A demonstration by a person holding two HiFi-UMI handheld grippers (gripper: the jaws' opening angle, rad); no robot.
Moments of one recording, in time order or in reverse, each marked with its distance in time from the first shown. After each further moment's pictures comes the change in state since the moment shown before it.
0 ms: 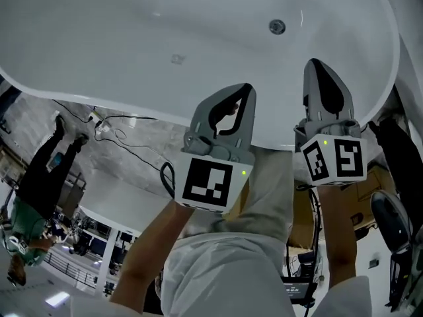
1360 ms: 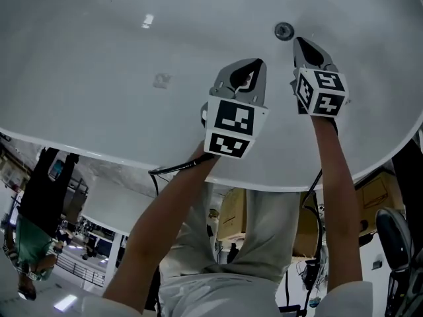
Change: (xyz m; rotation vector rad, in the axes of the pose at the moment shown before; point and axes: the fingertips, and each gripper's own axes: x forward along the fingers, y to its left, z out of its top) left arm 0.202 0.068 -0.131 -0.003 0.164 -0.054; right arm 0.197 -0.119 -0.213 -0.021 0.322 -0.045
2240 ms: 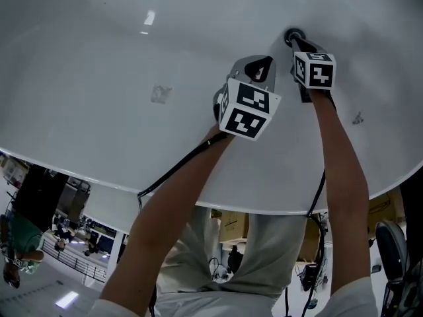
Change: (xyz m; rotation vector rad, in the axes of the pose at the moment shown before) left arm 0.094 0.030 -0.055 0.025 0.116 -0.056; right arm 0.126 -0.039 -0.095 0.004 0.264 0.003
